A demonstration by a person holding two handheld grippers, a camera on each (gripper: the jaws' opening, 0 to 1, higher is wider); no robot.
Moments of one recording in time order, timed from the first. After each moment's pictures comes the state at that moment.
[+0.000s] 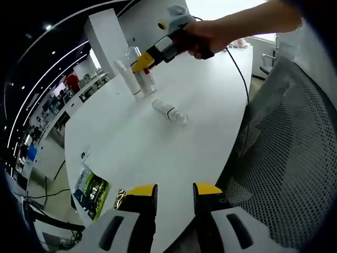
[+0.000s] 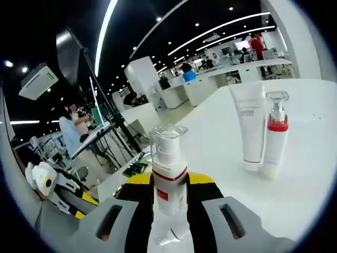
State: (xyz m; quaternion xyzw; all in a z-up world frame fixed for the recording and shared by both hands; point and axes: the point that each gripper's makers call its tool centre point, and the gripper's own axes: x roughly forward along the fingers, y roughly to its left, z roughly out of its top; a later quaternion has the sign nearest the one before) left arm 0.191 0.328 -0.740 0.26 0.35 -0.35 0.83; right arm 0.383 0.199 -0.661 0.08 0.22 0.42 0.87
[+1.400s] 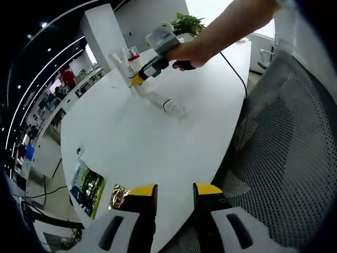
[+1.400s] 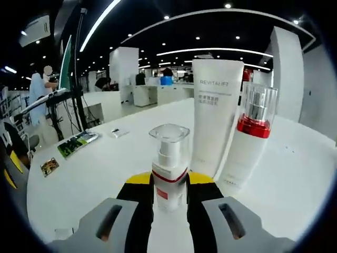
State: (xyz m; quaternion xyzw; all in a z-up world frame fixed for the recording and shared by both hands) left arm 0.187 0.333 -0.751 0.27 0.38 -0.35 0.81; right arm 0.462 0.162 -0.732 -0.06 0.17 0.31 0.93
